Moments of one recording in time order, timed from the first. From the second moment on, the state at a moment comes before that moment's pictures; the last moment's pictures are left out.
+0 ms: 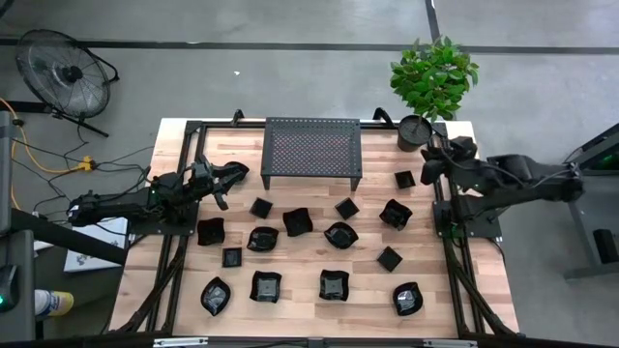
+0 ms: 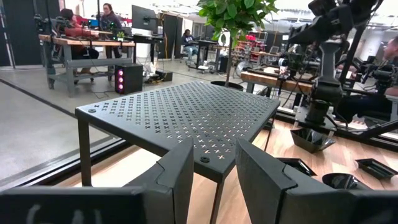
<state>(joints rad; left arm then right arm) 0.09 0.01 0.02 0.05 -0.41 -0.11 0.09 0.56 0.86 -1.05 0.86 0.93</state>
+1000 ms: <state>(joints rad) 0.09 0.01 0.02 0.05 -0.41 -0.11 -0.41 1.00 0.64 -1.08 0.27 0.94</state>
